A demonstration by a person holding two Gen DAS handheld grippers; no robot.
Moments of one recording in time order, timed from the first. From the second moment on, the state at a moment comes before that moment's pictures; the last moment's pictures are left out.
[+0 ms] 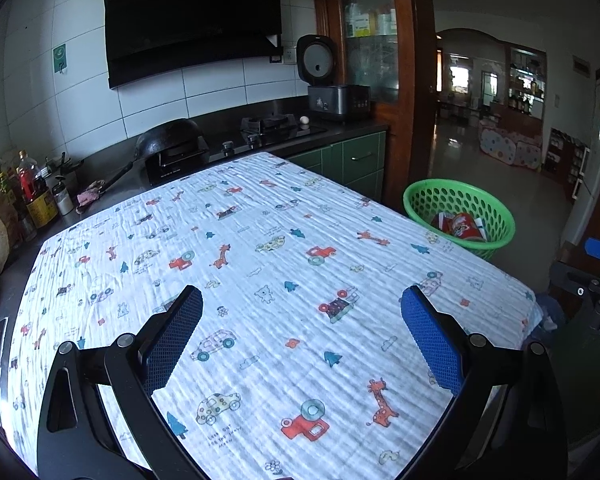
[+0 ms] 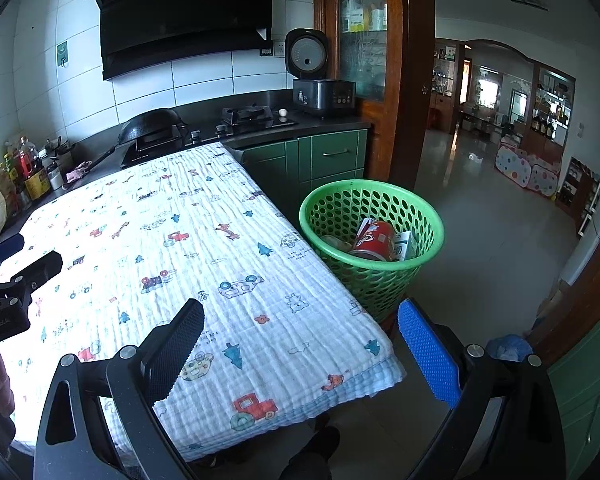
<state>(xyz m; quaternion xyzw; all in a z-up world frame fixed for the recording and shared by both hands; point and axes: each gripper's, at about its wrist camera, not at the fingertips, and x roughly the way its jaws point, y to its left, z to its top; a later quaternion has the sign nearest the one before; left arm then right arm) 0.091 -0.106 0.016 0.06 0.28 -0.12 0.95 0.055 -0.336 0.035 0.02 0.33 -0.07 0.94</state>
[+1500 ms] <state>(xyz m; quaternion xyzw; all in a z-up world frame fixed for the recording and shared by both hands) 0.087 -0.121 0.017 0.07 0.27 -0.12 0.95 0.058 -0.335 0.032 0.02 0.34 -0.06 0.94</state>
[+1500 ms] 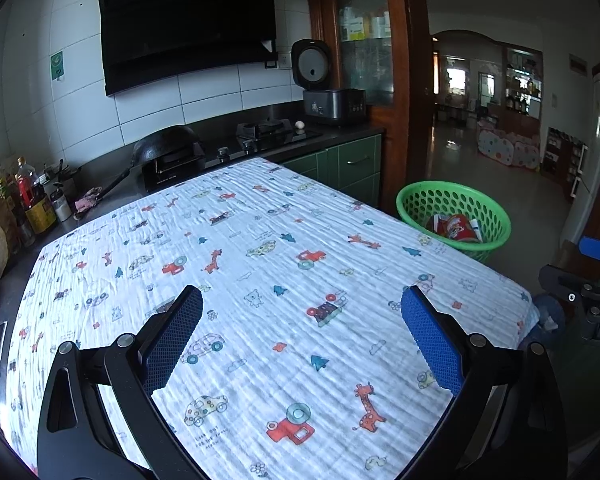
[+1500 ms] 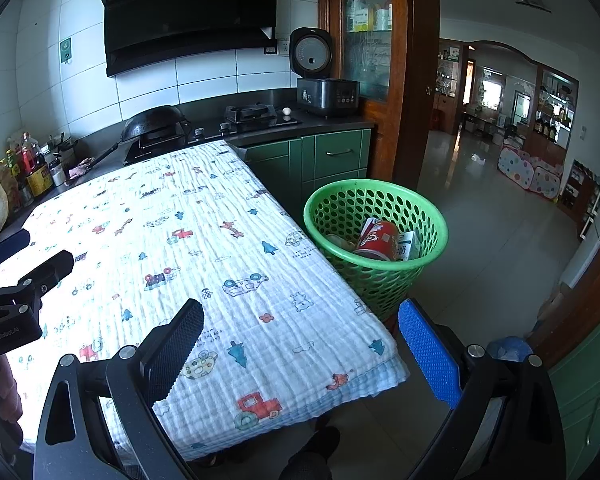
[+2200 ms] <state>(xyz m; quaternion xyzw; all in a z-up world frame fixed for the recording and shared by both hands) 0.087 -0.120 0.015 0.07 0.27 -0.12 0.95 0.058 -0.335 0.030 0.02 0.34 -0.06 0.94</state>
